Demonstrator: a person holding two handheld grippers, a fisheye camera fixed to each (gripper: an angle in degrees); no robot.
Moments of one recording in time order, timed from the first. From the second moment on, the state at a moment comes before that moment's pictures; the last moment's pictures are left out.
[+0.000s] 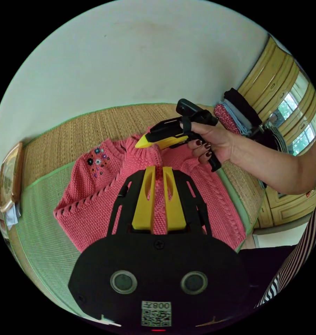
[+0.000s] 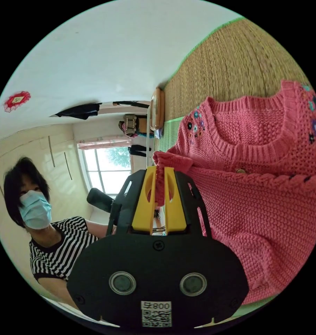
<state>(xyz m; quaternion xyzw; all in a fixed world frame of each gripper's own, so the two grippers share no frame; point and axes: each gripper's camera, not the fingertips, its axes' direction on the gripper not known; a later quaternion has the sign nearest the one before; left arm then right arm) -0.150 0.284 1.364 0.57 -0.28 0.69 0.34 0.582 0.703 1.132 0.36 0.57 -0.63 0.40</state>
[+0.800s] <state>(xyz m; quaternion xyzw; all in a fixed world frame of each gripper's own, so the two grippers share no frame) 0.087 0.267 1.569 0.36 -0.39 0.78 0.33 0.739 0.901 0.940 0.50 0.46 -0.65 0.35</state>
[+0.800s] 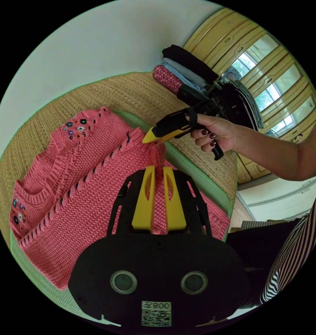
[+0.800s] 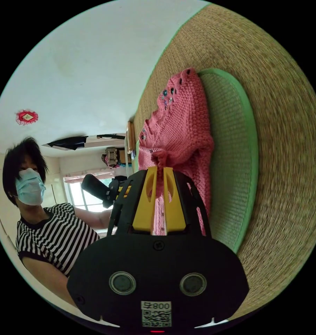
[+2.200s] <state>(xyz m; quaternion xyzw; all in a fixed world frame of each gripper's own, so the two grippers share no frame) 0.082 0.283 1.383 0.42 -0.34 0.68 0.50 0.824 0.771 0.993 0.53 0.74 -0.40 0.09</state>
